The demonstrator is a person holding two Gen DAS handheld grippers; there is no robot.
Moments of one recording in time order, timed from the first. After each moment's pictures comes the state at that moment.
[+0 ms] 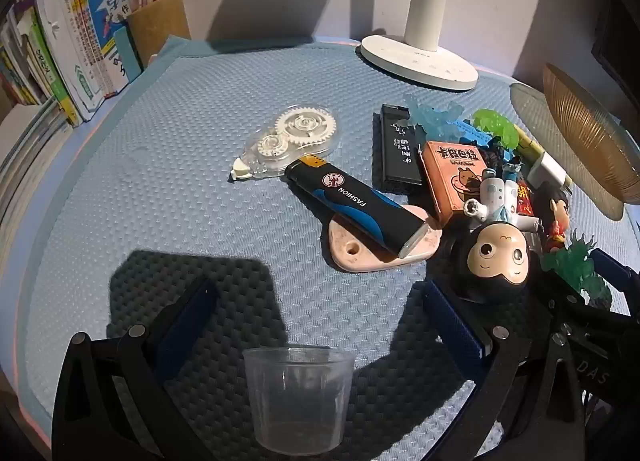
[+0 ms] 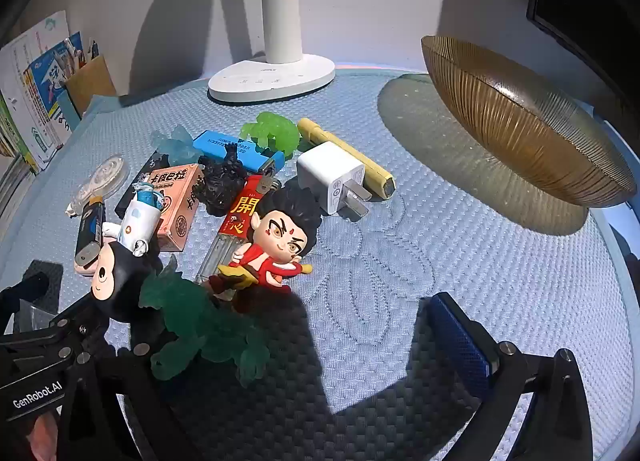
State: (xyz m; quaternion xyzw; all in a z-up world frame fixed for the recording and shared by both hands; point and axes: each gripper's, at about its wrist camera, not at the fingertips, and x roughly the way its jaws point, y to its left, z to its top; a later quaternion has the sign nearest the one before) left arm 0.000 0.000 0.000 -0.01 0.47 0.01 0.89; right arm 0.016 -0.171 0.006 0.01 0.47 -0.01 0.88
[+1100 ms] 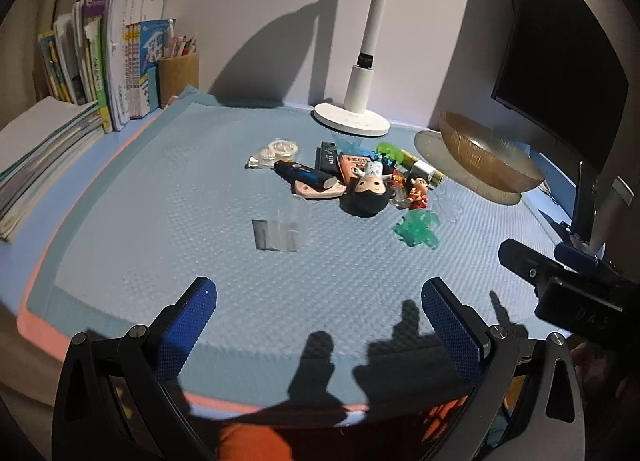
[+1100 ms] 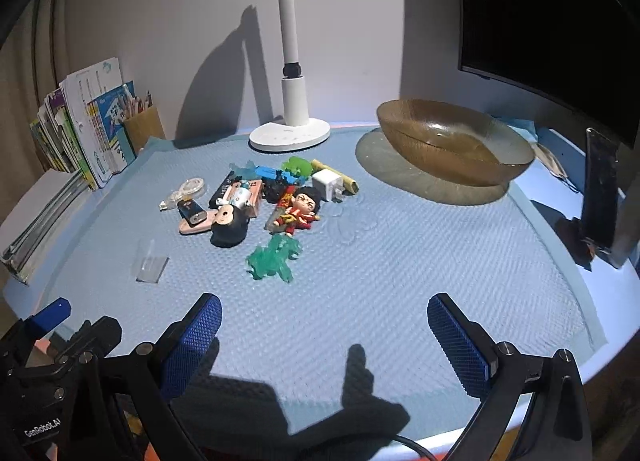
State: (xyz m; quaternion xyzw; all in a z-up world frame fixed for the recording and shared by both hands) left arm -0.169 0.023 0.056 -0.06 0.35 -0.08 0.93; right arm -0.153 -0.177 0.089 0.03 0.38 -0.02 0.93
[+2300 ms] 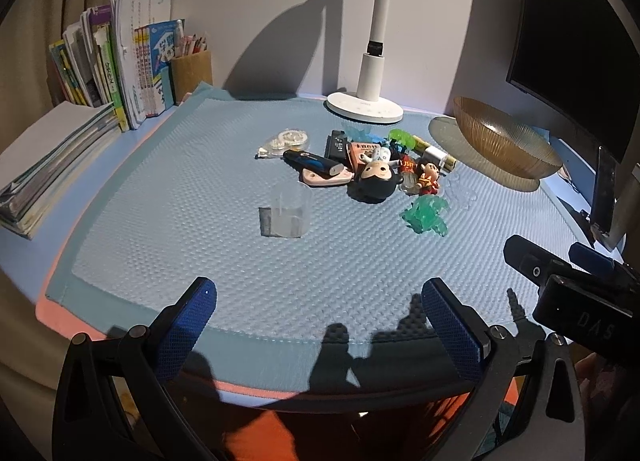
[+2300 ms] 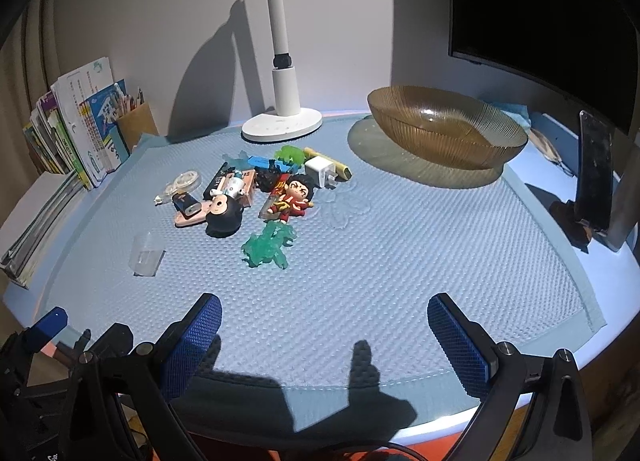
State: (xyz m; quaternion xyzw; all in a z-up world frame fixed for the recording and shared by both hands) left arm -0.173 0.001 0.052 -0.03 0.37 -0.04 0.93; right arm -0.151 -0.180 0.085 0.04 0.40 -0.02 0.92
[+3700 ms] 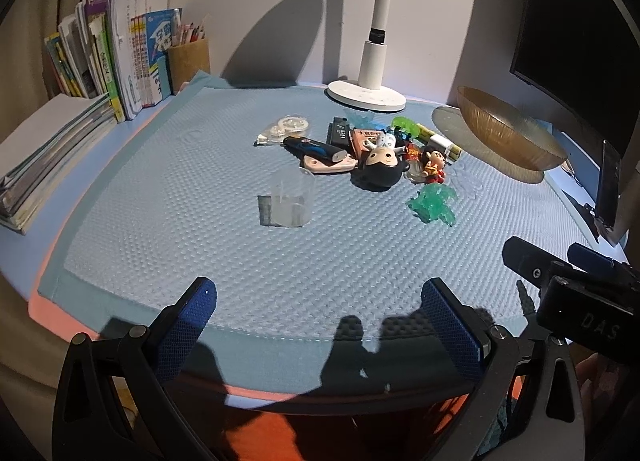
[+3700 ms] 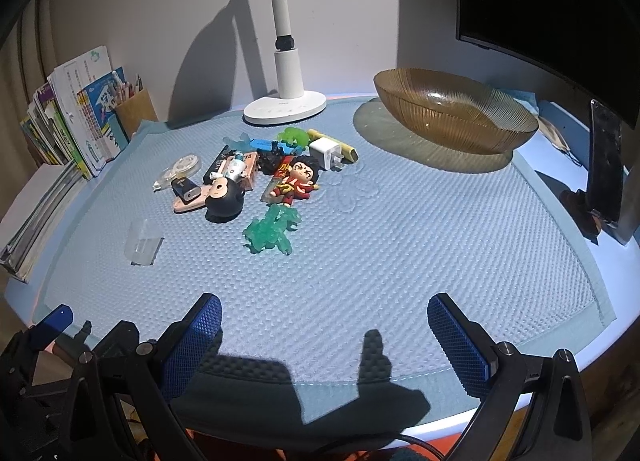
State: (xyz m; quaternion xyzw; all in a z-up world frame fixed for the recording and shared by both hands) left arm -0.167 0.002 0.041 -0.03 0.38 -0.04 0.92; right arm -0.144 -0.175 0.074 0.04 0.42 -0.01 0.91
